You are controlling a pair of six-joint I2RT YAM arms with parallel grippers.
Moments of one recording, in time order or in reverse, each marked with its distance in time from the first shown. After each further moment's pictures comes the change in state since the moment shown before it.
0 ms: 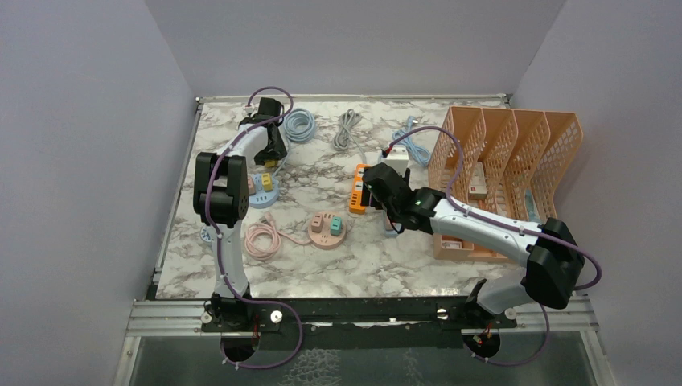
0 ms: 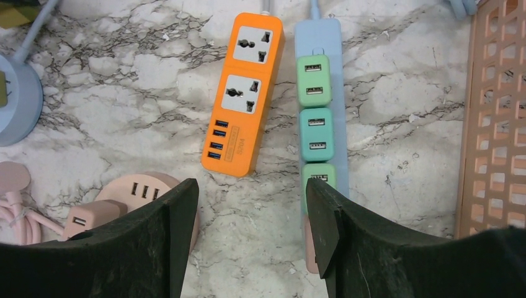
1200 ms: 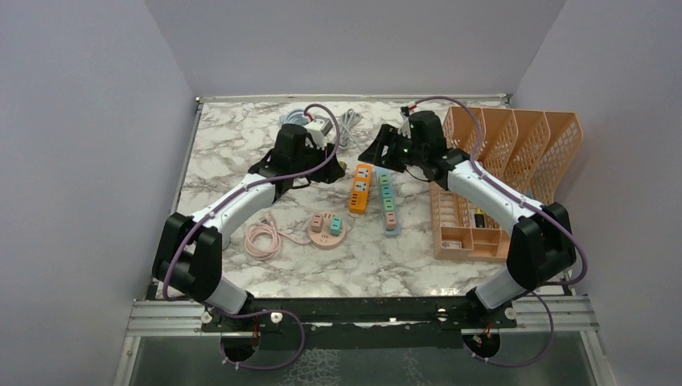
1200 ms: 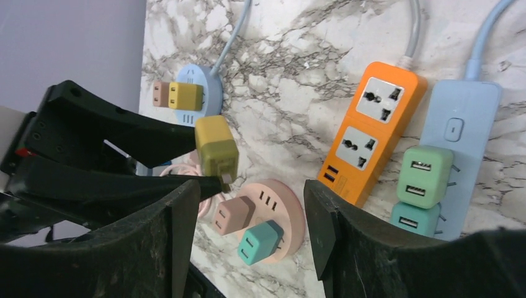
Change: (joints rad) left arm -0.328 -0.633 -0.605 0.523 0.603 0.228; right arm -0.431 0.125 0.153 0.175 -0.905 0.022
